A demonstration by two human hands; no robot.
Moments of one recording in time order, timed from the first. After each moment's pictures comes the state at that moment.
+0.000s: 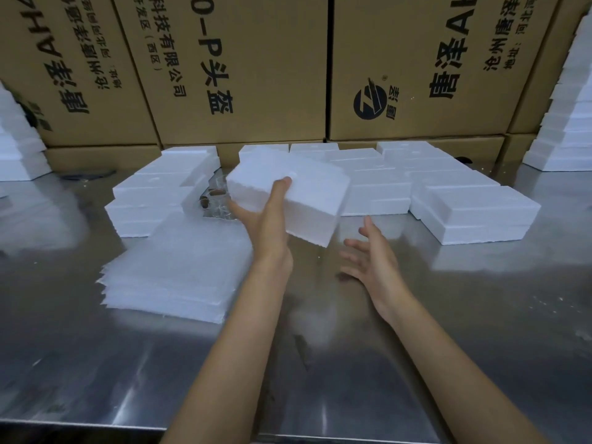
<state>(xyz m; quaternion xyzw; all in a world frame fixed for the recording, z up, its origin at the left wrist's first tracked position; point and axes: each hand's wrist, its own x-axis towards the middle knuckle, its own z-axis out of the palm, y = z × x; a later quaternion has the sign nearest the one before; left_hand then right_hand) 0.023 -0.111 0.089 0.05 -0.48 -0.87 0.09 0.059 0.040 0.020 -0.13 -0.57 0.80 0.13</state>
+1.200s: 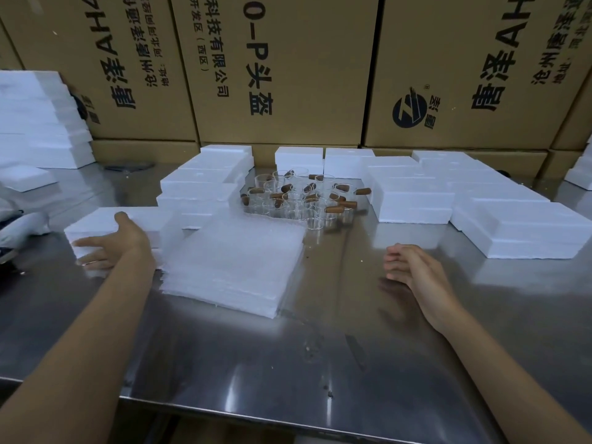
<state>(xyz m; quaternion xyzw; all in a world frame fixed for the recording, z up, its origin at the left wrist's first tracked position) -0.067 -0.410 0.051 0.44 -0.61 -0.61 0.24 0.054 0.042 -0.001 -0.10 -0.65 0.73 0.17</state>
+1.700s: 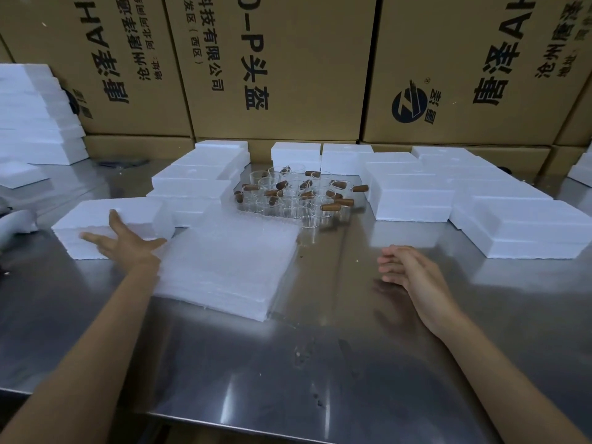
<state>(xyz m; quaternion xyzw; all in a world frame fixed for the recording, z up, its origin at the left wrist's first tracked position) -0.061 -0.385 0.024 0.30 -0.80 -0.46 0.24 0.057 0.040 0.002 -0.09 -0.66 0.73 0.15</state>
